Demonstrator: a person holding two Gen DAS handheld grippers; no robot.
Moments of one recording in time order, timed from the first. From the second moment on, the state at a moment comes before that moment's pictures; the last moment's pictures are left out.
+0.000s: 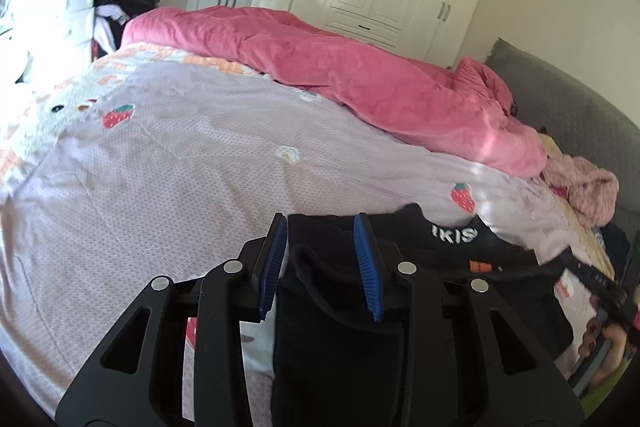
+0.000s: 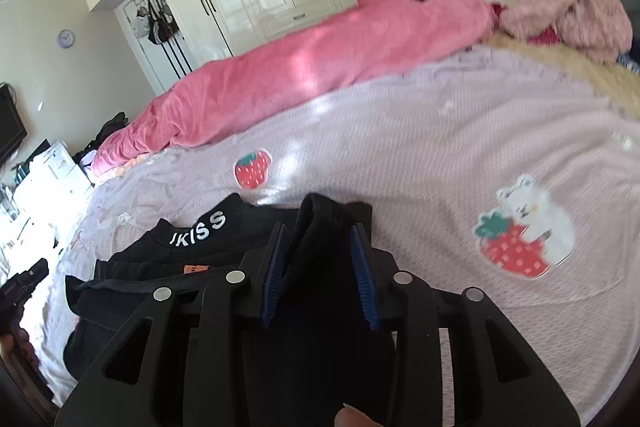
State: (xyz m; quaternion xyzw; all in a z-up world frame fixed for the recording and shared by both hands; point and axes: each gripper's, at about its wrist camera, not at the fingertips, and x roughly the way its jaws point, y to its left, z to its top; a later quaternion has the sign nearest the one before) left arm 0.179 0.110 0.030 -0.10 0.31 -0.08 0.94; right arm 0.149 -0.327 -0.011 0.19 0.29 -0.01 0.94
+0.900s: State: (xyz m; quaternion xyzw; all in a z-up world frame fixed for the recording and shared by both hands) left arm 0.231 0.107 -0.018 -0.06 0.38 -0.05 0.92; right arm 0.166 -0.314 -0.033 0.11 0.35 -0.04 0.93
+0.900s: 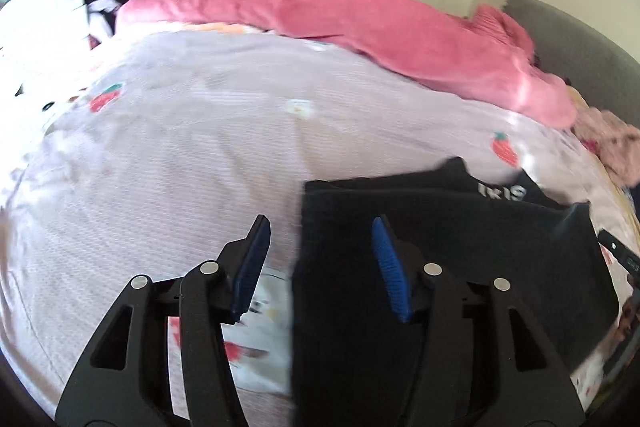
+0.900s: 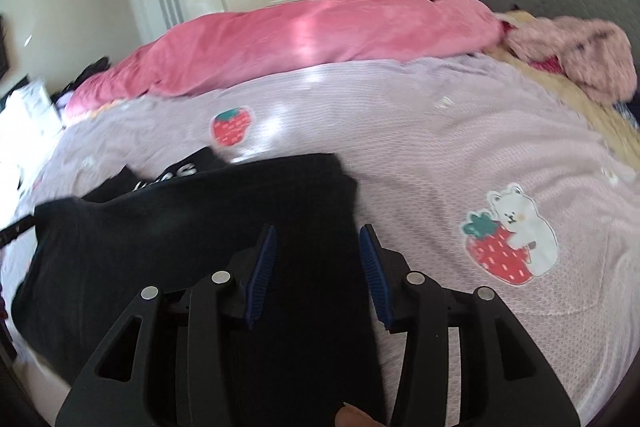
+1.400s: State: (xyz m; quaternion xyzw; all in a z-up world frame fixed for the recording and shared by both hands) left arm 0.249 0.114 -0.036 -0.06 0.41 -0.08 0.91; right arm 0.216 -0.327 -0.044 0.13 0.39 -0.05 0.91
